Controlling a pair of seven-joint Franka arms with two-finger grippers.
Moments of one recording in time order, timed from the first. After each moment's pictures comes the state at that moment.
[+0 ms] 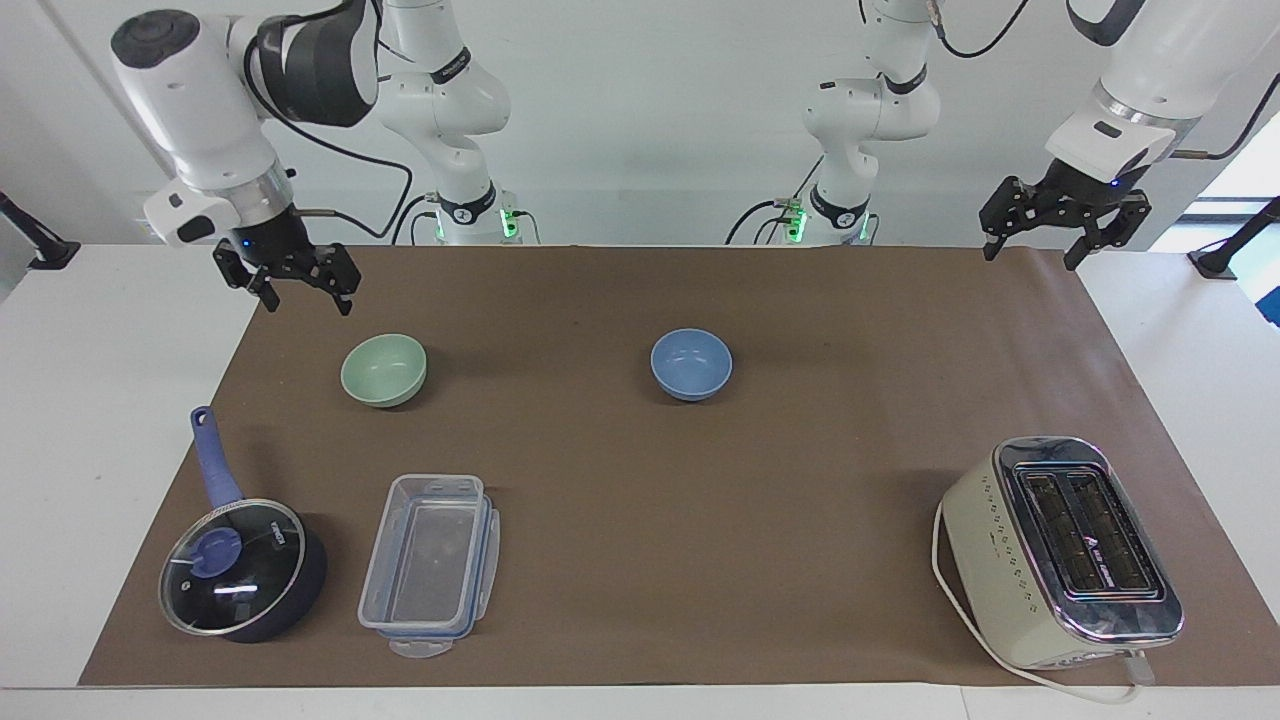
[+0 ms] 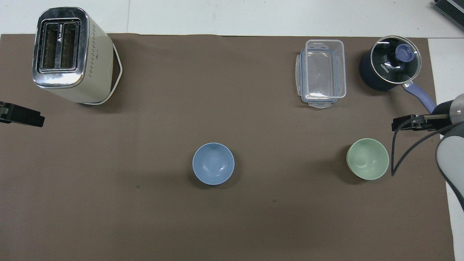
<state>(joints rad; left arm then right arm) -0.08 0.01 0.03 -1.47 0.00 1.48 0.18 -0.06 -0.01 -0.06 -1.93 -0.03 1.94 -0.10</state>
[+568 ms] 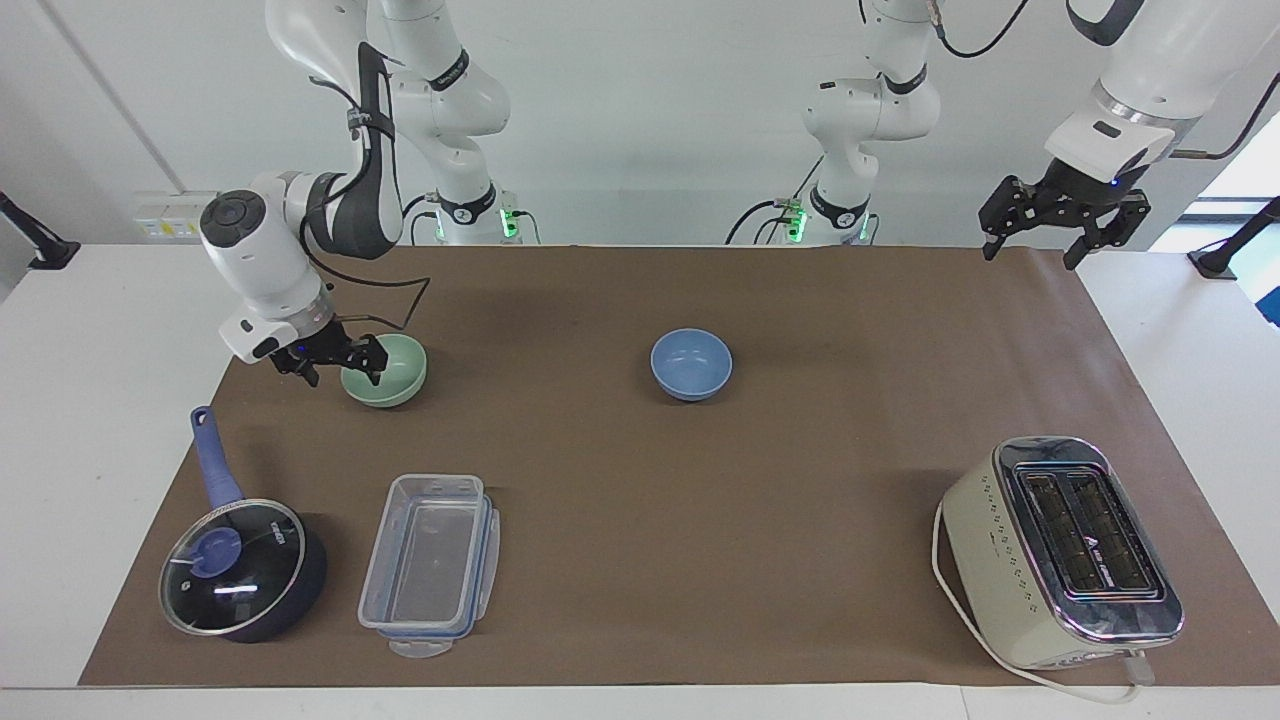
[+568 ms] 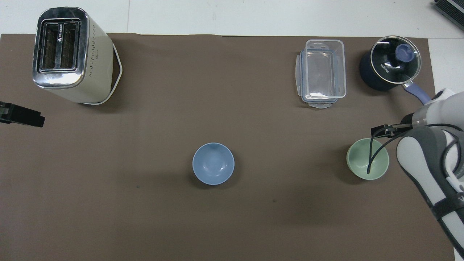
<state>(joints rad) -0.08 0.01 0.03 -1.47 0.00 1.48 0.18 -0.11 0.07 -0.06 -2.19 -0.03 2.24 -0.20</state>
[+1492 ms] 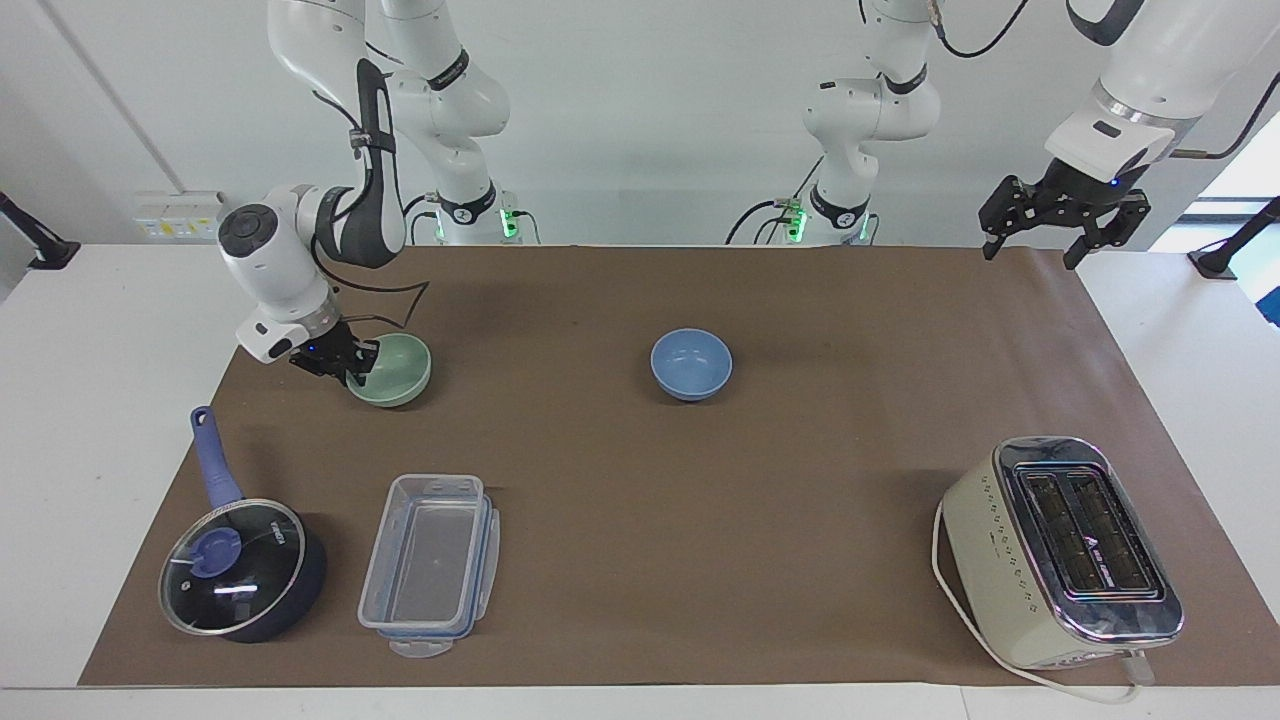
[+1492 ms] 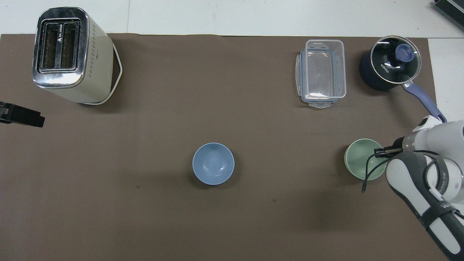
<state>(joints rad) -0.08 0.01 0.03 -1.47 0.00 1.48 0.18 -0.14 0.06 -0.06 -2.29 -0.03 2.32 -0.25</state>
